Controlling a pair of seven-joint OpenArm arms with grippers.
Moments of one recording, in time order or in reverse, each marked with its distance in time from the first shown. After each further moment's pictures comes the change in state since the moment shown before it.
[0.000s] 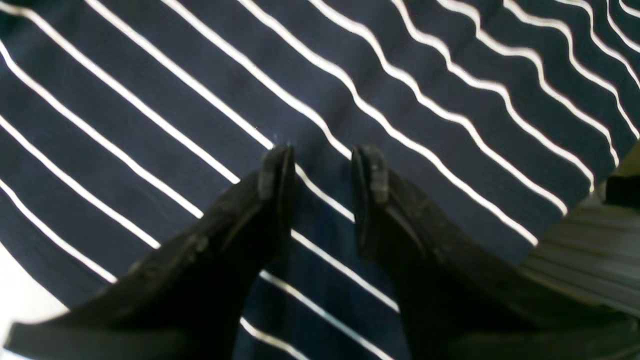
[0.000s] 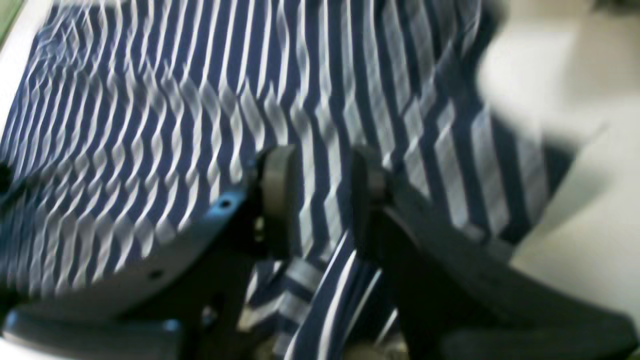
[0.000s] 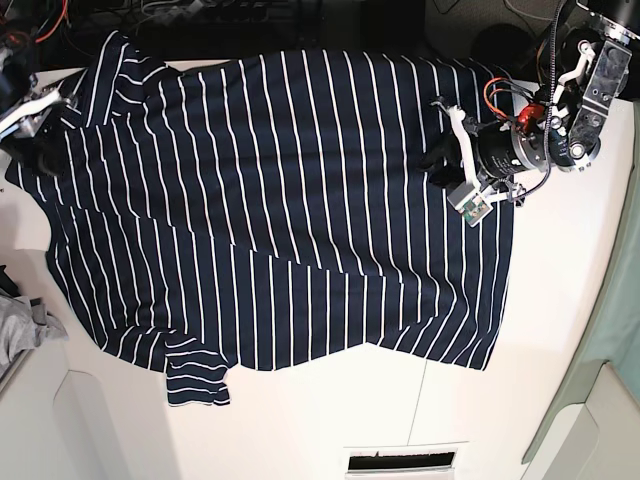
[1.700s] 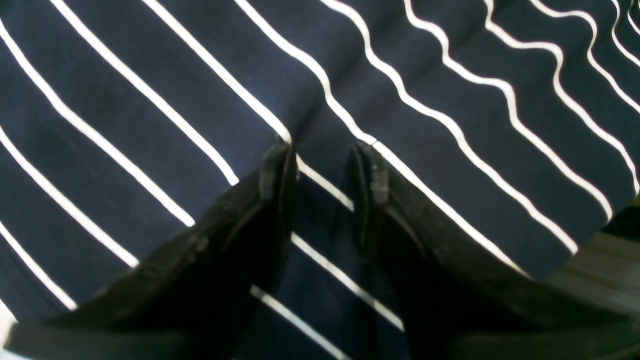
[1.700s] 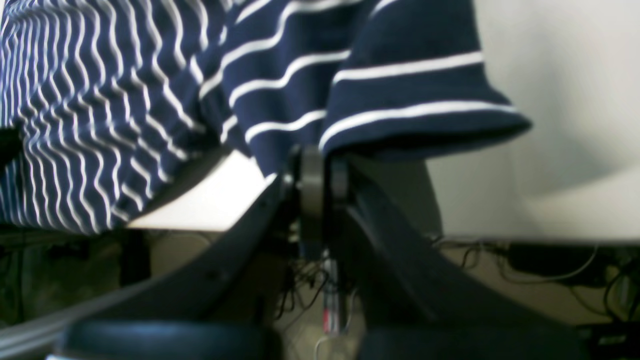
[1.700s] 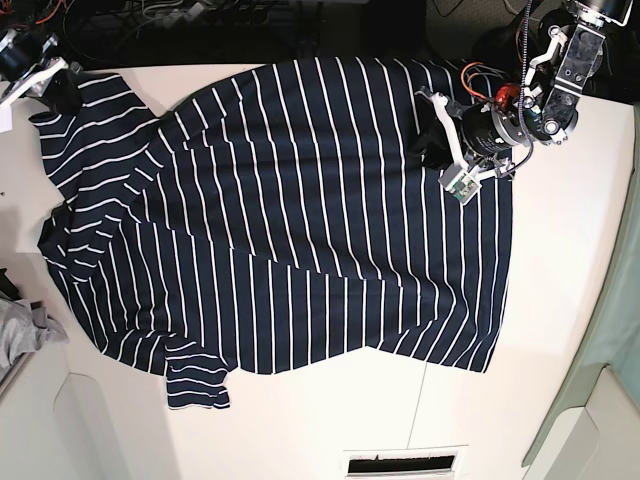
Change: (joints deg) left arm 2.6 5.2 0.4 -6.2 6.1 4.0 -3.7; right arm -5.9 4.8 -3.2 -15.3 7.4 1.1 -3.2
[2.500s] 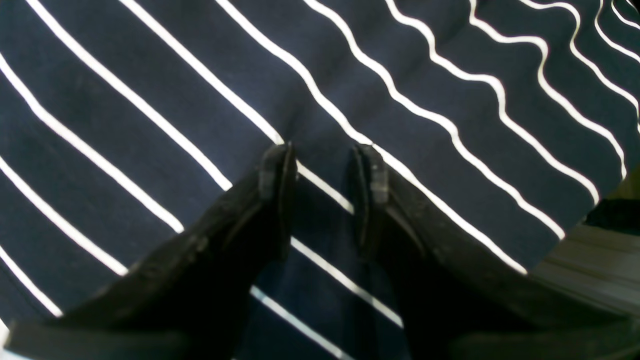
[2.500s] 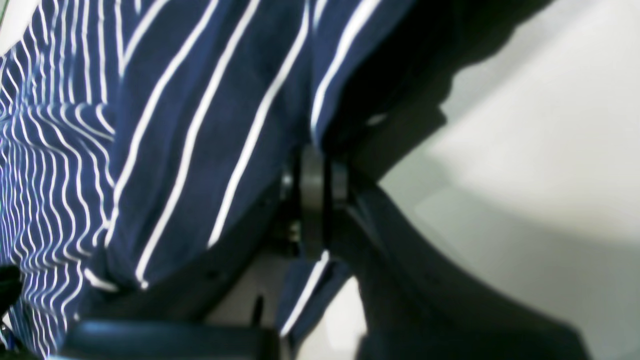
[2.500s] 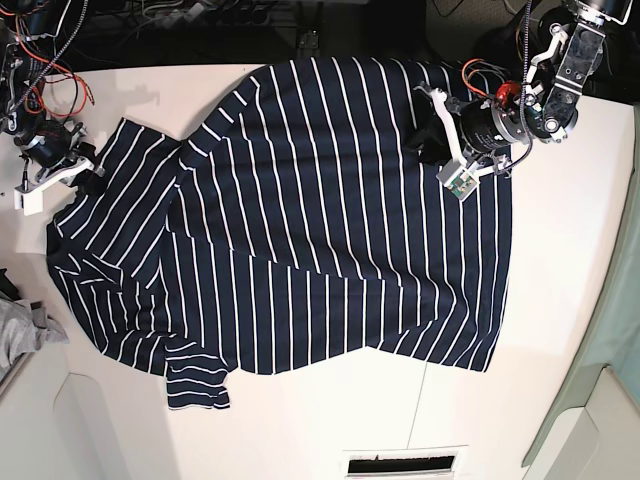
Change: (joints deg) left arm 0.3 0.0 0.0 0.0 -0.7 -2.6 0.2; right arm 30.3 1.9 -8.6 -33.2 -8.9 -0.4 7.3
